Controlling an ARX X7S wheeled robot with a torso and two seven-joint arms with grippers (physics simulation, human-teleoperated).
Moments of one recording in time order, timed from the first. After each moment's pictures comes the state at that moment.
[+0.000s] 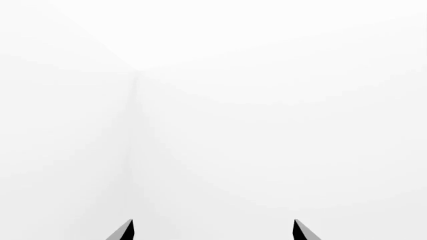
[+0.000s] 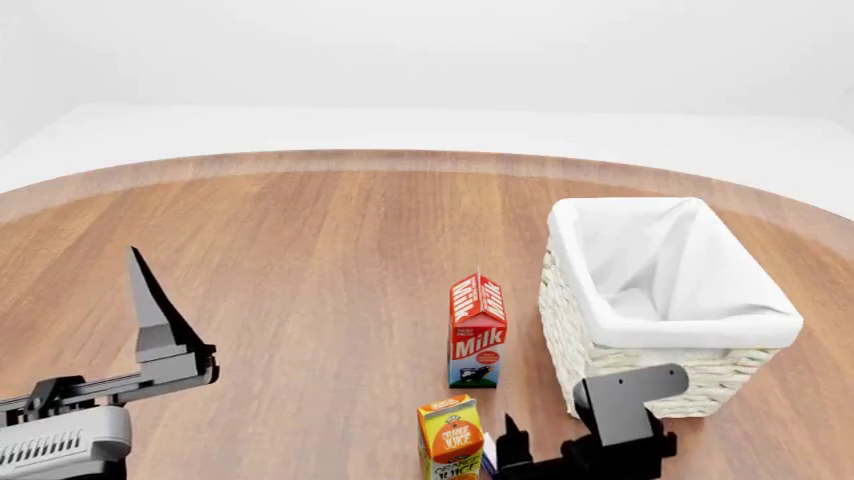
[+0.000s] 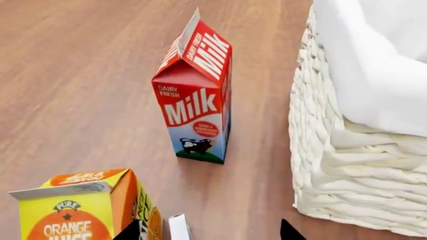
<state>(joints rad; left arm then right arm) 0.12 -0.30 -0.04 0.63 -0.07 0.10 -0.38 0.11 0.37 -0.08 -0.63 0.75 1.15 0.34</state>
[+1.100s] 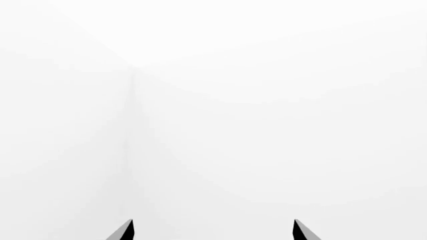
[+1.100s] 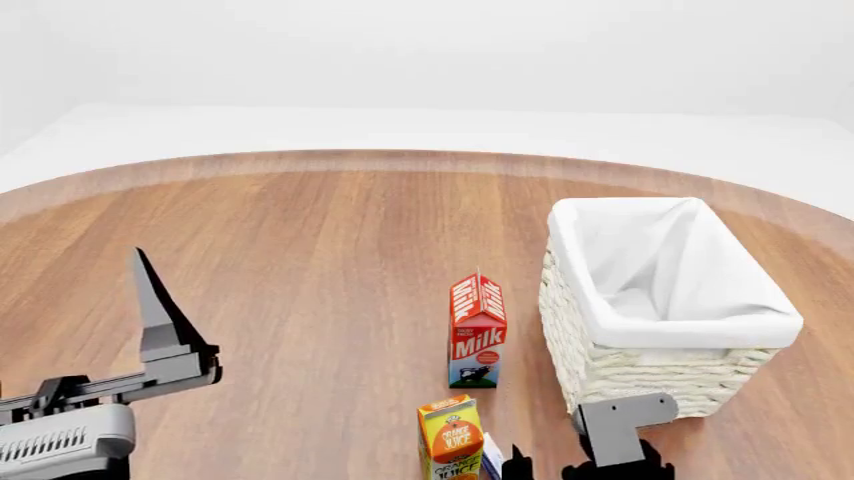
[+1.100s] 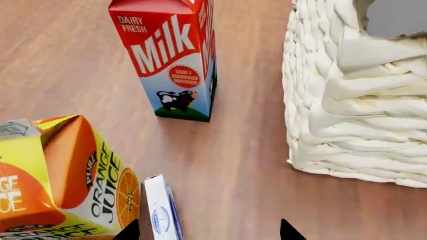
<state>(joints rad) 0.12 -0.32 -0.03 0.62 -0.09 0.10 -0.40 0.06 0.39 -0.14 -0.47 0.69 1.04 0.32</state>
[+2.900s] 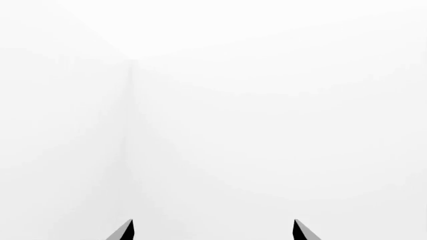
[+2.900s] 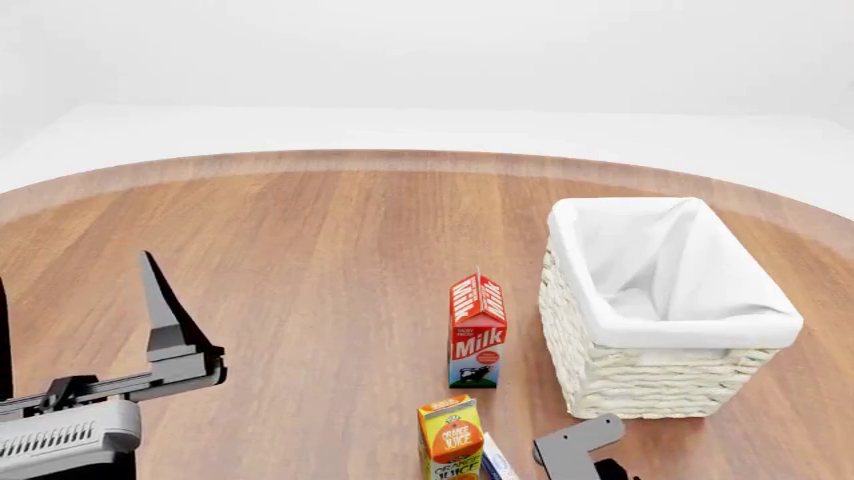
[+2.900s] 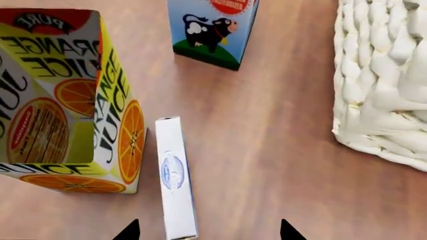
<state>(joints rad) 0.11 -0.35 0.00 0.60 -0.11 0.11 -0.42 0.09 0.42 -0.39 -0.29 0.54 0.93 0.25</state>
